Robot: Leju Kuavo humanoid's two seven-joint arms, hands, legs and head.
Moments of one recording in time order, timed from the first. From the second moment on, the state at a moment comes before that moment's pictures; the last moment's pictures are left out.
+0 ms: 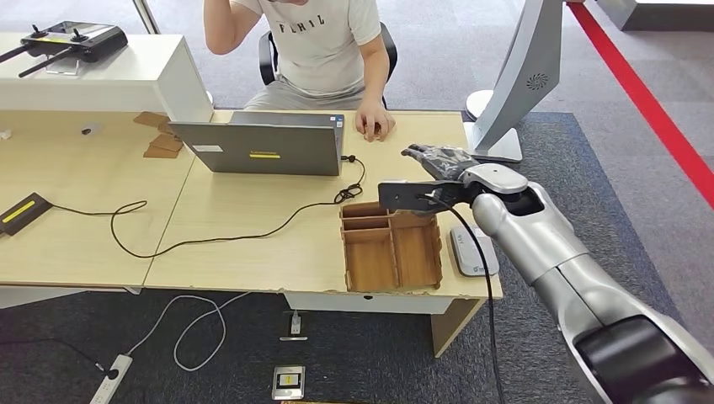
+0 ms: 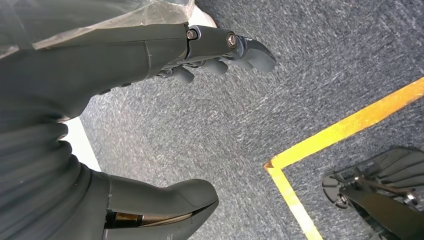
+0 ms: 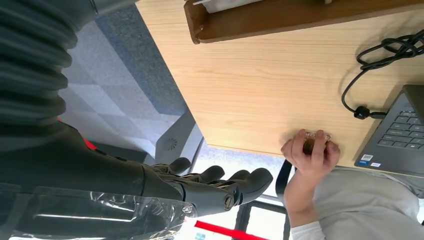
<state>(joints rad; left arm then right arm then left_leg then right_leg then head) -0.21 0.24 -1.54 -0.16 0.89 0.06 -0.03 -0.96 -0.23 0.86 -0.82 0.82 0.41 0.02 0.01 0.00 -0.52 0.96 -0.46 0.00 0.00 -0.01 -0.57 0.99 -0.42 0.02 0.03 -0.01</state>
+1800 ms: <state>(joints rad) -0.20 0.29 -1.54 -0.16 0.93 0.06 -0.02 -0.98 -0.17 0.88 -0.76 0.79 0.46 0.00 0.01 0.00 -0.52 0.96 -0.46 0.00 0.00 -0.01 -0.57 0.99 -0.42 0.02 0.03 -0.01</state>
